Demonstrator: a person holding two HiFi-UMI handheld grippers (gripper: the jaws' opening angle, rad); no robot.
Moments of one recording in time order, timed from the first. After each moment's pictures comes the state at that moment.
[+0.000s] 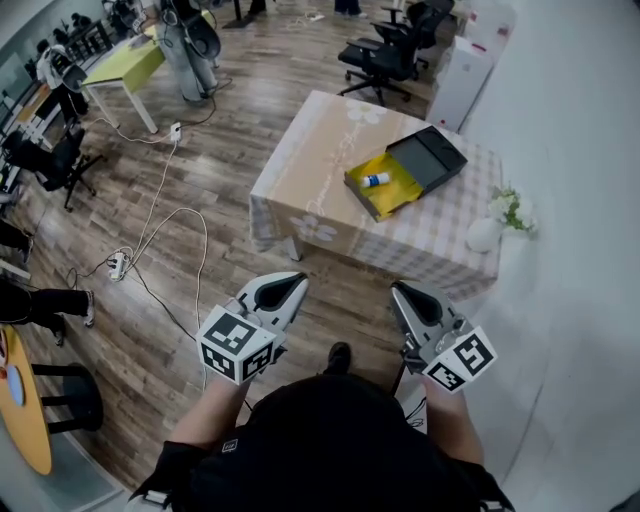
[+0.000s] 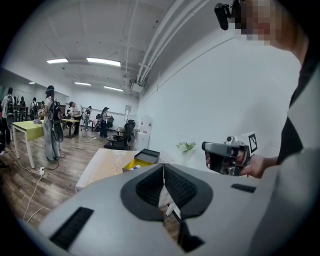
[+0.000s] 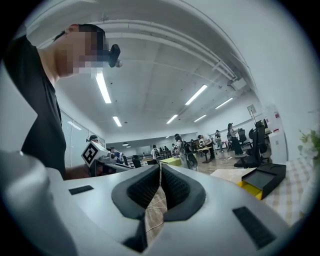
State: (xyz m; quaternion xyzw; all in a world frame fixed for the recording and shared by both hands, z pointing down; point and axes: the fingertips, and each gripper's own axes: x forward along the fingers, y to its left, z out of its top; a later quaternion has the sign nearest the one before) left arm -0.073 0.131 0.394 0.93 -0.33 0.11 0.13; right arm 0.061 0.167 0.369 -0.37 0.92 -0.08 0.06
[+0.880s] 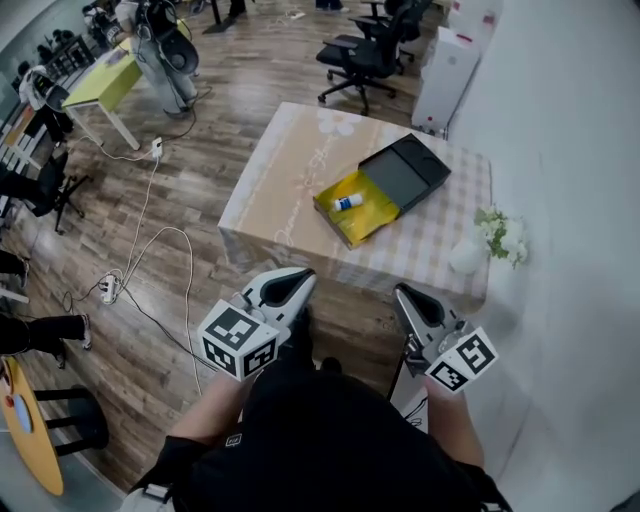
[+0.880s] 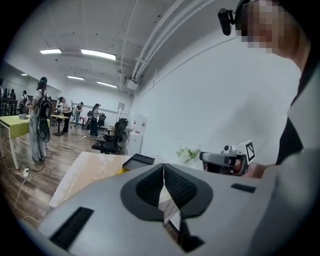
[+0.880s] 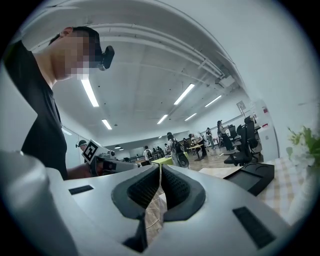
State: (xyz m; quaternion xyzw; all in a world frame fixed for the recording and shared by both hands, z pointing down) left arm 0.038 0.020 0.393 0.94 -0.29 0.10 0.14; right arm 0.166 0.067 0.392 -0.40 0.90 -0.12 0.07
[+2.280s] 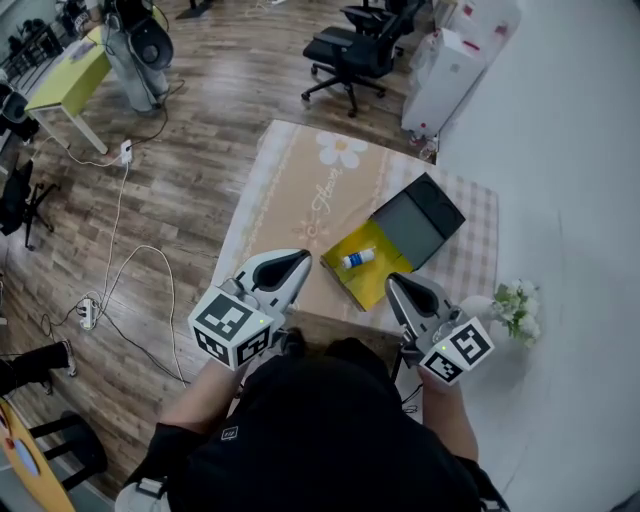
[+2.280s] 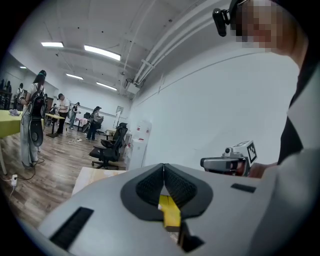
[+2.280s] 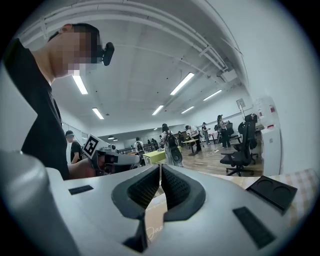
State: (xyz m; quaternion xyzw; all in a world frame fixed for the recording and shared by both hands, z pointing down) left arm -0.002 -0.221 0.389 0.95 -0.26 0.06 0.14; right arm 0.116 -0.164 0.394 -0.43 0.90 -0.12 0.01
